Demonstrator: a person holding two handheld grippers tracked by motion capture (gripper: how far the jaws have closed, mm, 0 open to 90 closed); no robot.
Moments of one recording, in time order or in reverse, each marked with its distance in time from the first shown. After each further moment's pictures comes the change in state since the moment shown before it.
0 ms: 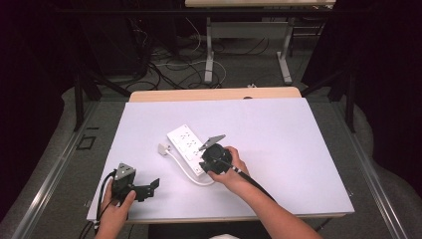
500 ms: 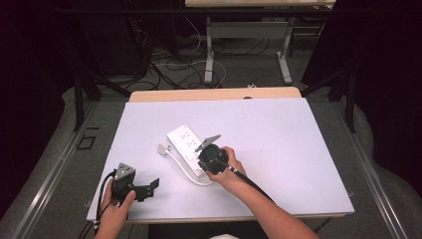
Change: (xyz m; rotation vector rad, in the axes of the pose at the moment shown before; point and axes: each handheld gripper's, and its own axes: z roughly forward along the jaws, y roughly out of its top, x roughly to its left) left arm 0.000 0.000 0.000 0.000 -0.001 0.001; right arm 0.002 0.004 0.011 0.026 0.027 -0.020
